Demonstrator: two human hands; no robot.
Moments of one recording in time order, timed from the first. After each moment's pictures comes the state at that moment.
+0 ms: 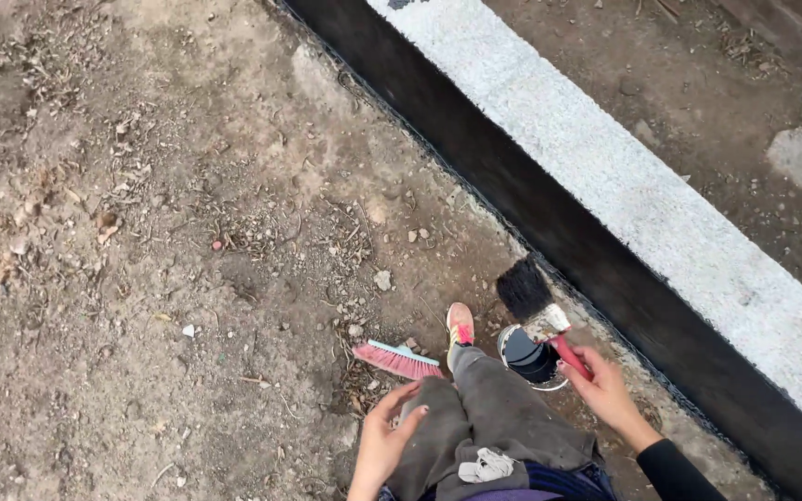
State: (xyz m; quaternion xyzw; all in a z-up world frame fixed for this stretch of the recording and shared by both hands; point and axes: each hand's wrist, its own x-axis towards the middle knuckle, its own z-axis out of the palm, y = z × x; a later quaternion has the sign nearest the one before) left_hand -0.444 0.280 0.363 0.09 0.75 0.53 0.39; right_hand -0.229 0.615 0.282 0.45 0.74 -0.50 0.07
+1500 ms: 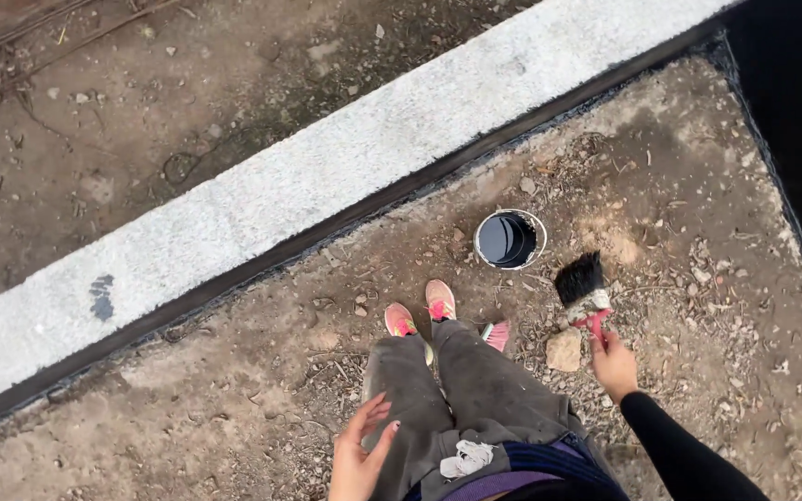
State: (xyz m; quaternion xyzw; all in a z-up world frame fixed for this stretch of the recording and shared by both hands) left_hand -0.751 0.492 0.391 0.50 0.62 0.09 0.59; right_hand -0.271 0.318 0.184 0.91 0.21 -0.35 -0.05
